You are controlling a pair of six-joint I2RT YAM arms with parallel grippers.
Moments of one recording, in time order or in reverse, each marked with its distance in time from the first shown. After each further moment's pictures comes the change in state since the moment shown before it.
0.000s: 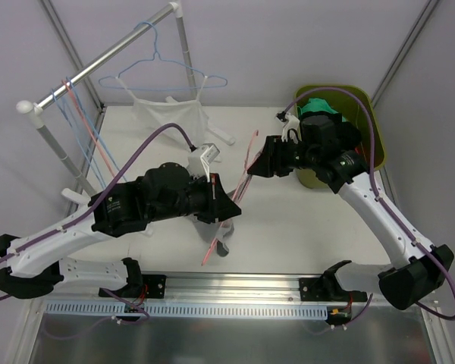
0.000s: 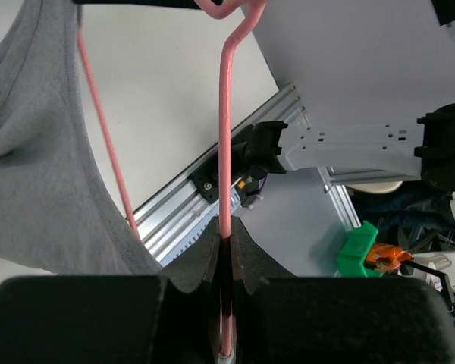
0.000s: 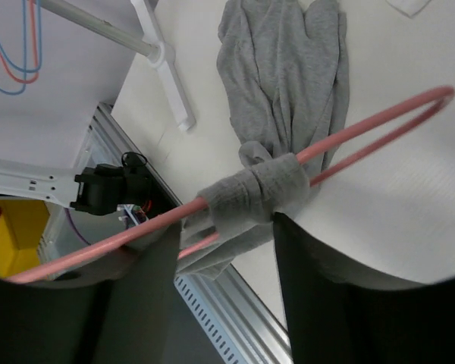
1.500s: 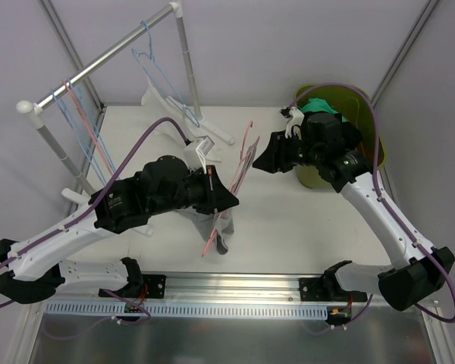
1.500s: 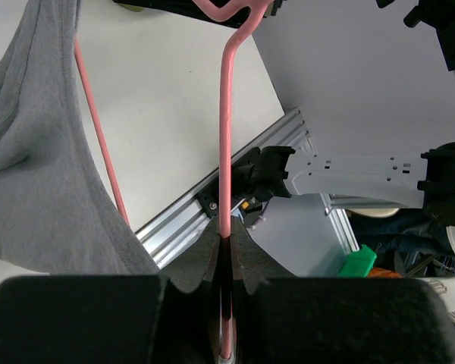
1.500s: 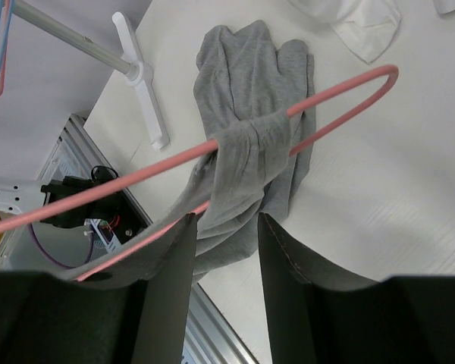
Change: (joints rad) left arm 0.087 0.012 -0.009 0.041 0.022 -0.005; right arm -0.021 -0.007 -0.005 0.049 0.031 -0.099
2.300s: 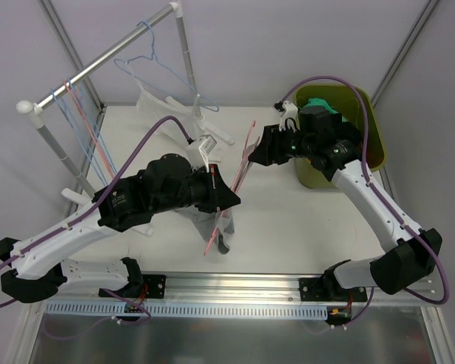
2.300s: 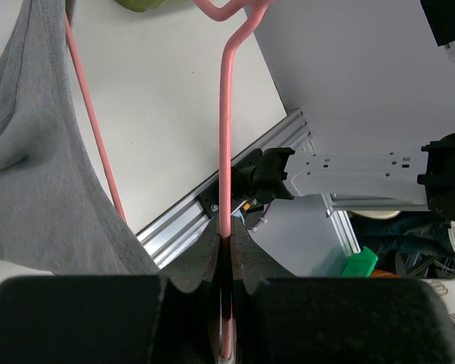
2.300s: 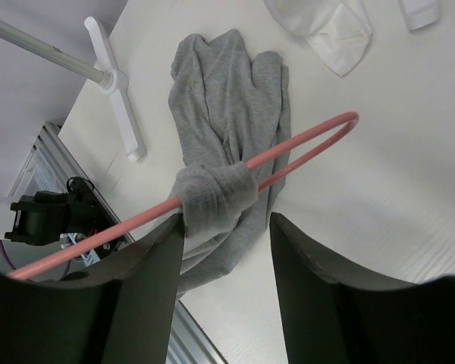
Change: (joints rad) left arm 0.009 0.023 0.012 0.000 0.008 0.001; right arm -0.005 0.124 0.065 0.016 0.032 -0.039
